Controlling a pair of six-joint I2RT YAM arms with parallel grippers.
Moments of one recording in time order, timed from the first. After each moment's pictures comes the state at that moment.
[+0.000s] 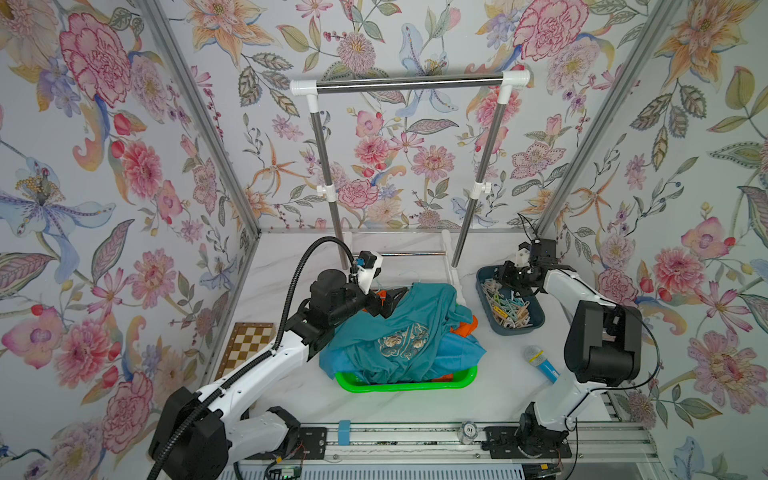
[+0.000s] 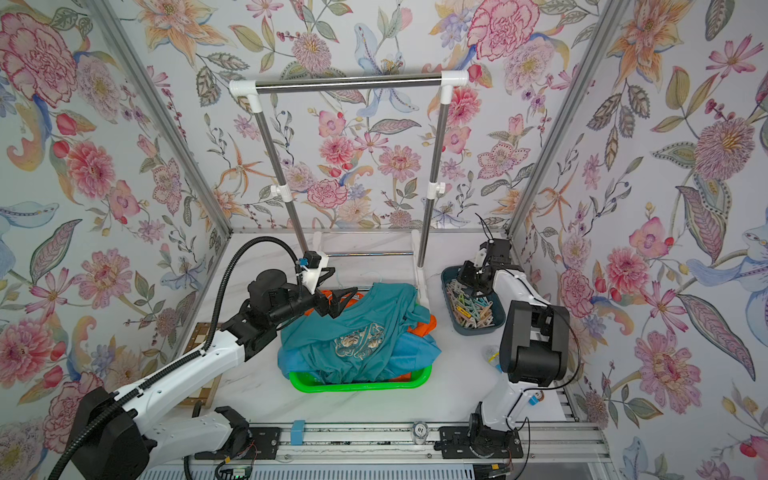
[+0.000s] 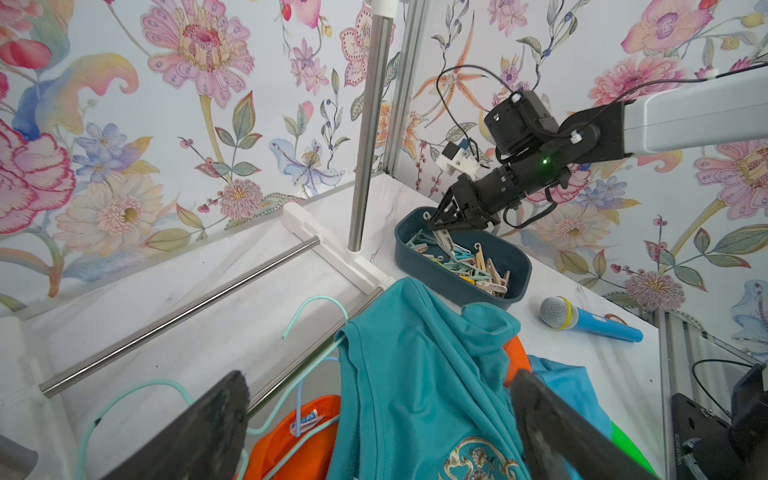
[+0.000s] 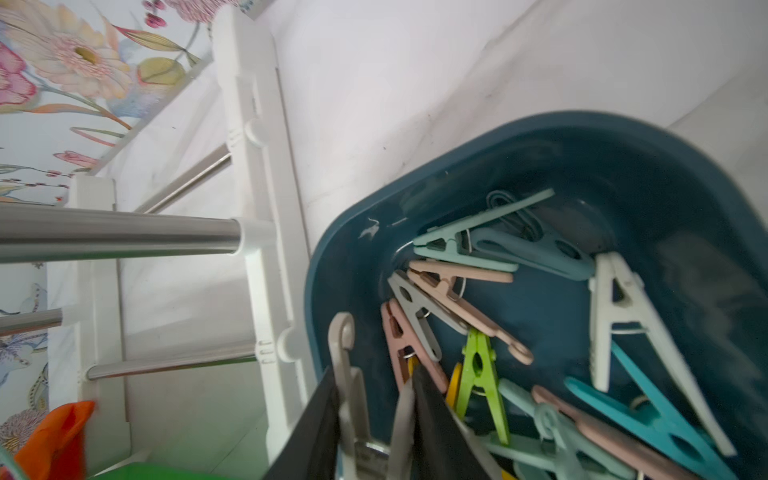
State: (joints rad) left arm -0.59 1.21 0.82 0.18 0.31 -0.11; right arm -0.11 1.73 1.23 -0.42 -0.39 0.32
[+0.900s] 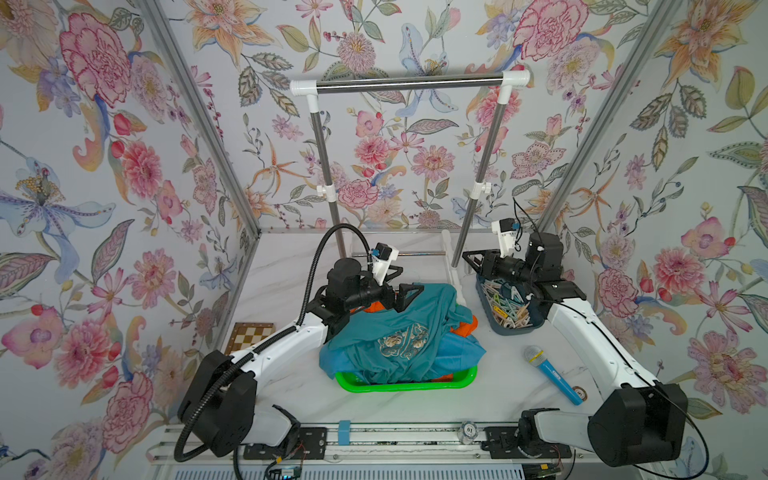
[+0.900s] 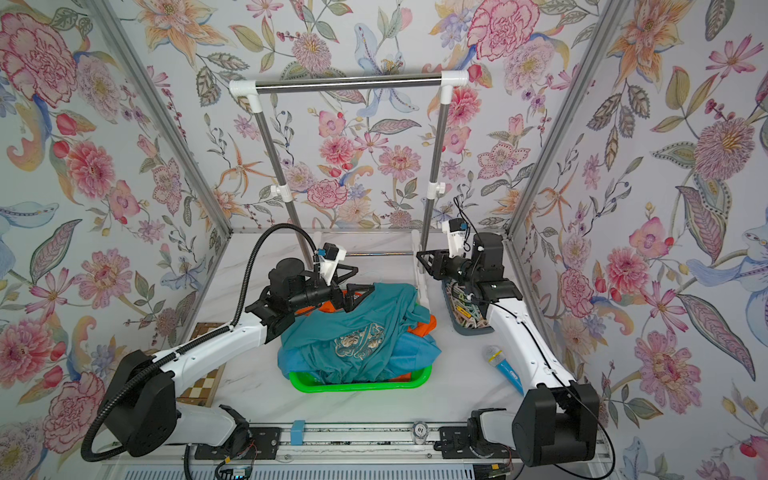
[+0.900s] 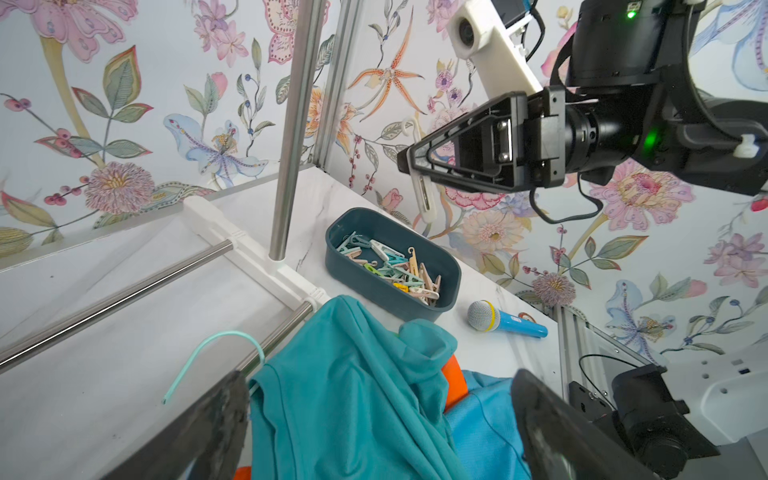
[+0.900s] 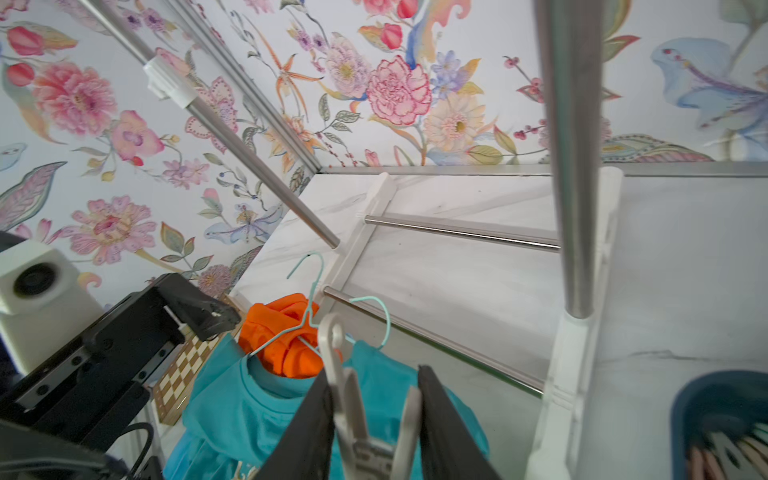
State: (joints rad) left arm -0.60 1.42 0.94 0.34 0.54 -0.27; right arm 0.15 1.30 1.09 -0.16 -0.68 0.29
